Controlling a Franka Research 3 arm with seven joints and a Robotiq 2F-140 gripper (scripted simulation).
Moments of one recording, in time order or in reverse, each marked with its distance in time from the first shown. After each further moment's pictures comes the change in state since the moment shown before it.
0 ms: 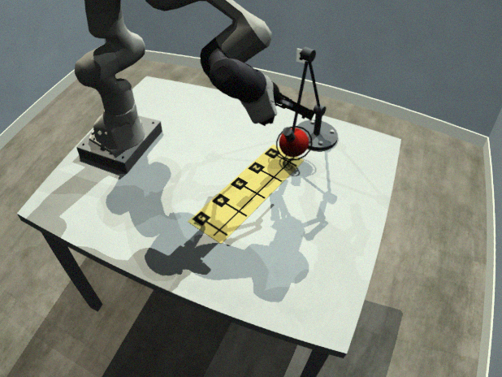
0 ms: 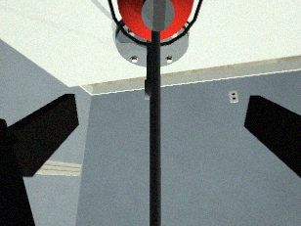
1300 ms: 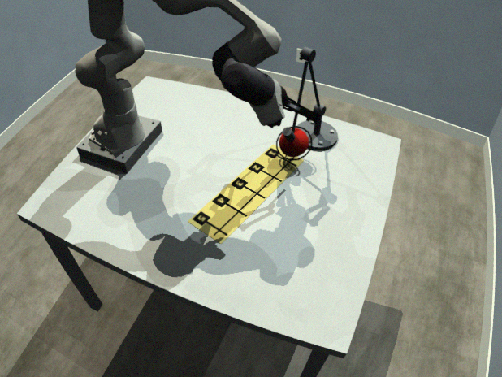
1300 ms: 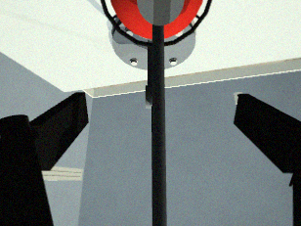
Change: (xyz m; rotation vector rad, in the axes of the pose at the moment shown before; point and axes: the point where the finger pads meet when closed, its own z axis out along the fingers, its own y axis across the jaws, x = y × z) arm -0.001 -0.001 0.052 0.010 0.004 0.015
